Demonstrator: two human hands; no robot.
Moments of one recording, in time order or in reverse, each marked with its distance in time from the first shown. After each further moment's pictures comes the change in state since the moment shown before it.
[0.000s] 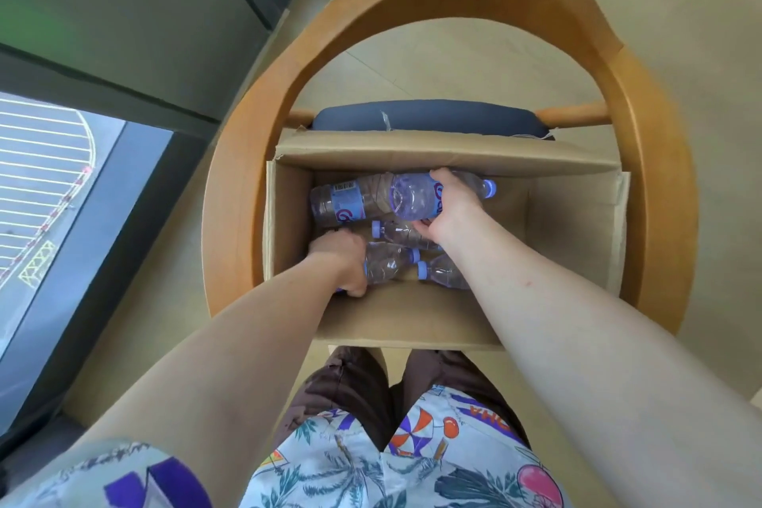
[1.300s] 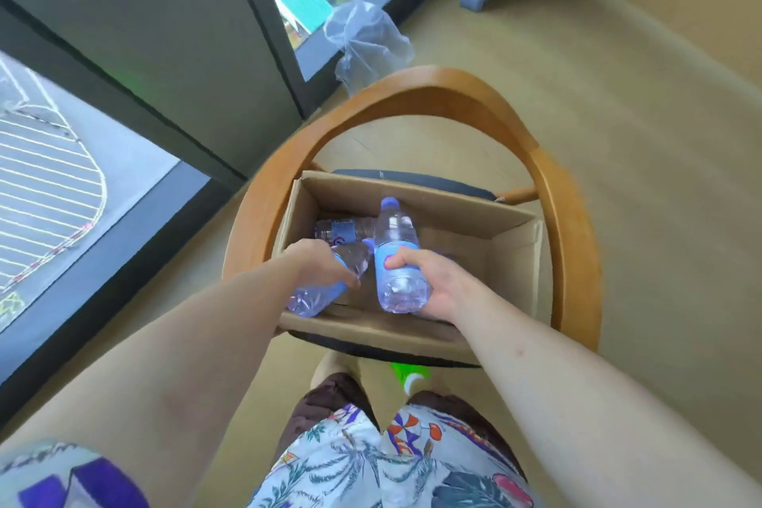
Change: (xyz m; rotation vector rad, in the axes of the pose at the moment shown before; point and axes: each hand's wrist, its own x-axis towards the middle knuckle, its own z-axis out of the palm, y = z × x) left_hand -0.113 -0.004 -0.028 -0.556 0.226 -0.241; right_hand -0.084 0.037 -0.083 -0.472 -0.557 -0.101
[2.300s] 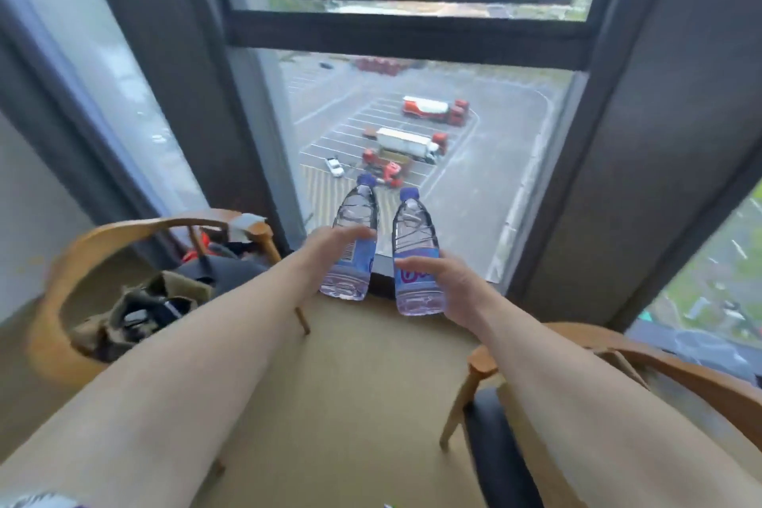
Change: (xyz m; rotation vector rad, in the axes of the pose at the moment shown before) left_hand -0.460 -0.245 0.150 -1.797 1.121 -0.225; right_hand -0.222 0.203 0.295 -1.192 -0.930 -0.358
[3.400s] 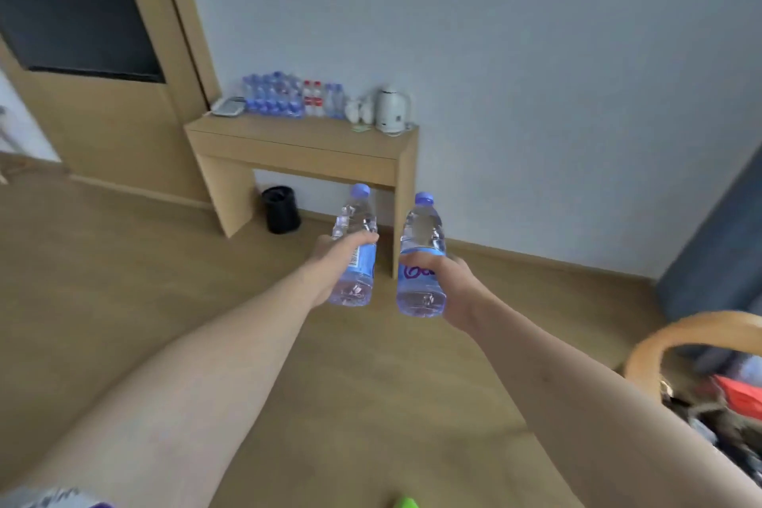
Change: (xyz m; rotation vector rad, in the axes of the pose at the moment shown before) left_hand -0.492 -0.343 -0.621 -0.637 1.539 -0.230; right_hand -0.095 0.209 0.878 -0.480 -1.190 0.296
